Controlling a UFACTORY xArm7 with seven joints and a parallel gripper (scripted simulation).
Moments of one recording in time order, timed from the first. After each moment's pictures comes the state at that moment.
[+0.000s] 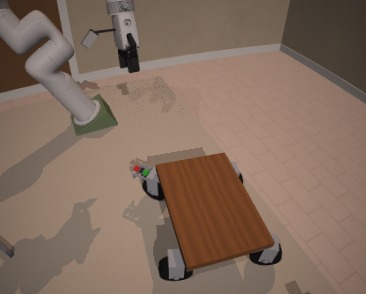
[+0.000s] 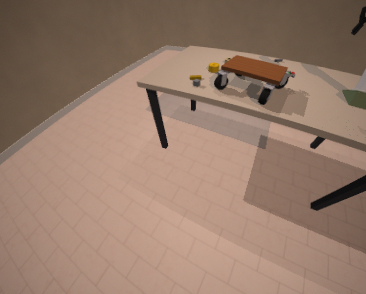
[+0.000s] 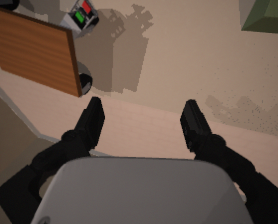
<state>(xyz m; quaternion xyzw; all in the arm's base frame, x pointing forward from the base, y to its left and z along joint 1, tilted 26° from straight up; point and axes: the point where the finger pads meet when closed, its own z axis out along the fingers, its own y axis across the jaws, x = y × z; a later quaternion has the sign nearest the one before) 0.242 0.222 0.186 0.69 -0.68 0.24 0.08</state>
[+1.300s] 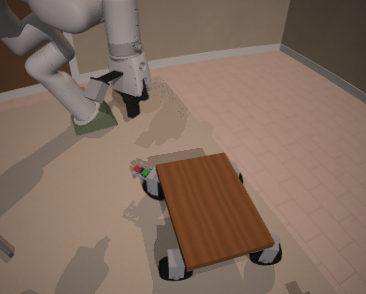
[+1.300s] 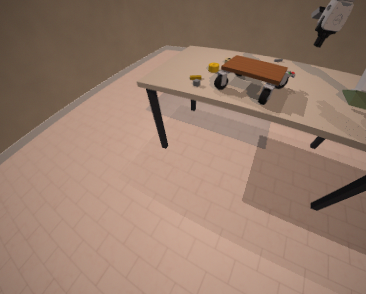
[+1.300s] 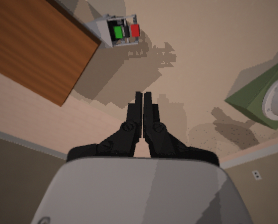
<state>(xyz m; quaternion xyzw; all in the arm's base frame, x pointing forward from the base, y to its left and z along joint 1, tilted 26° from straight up) 0.381 0.157 0.156 0.84 -0.50 0.13 0.17</state>
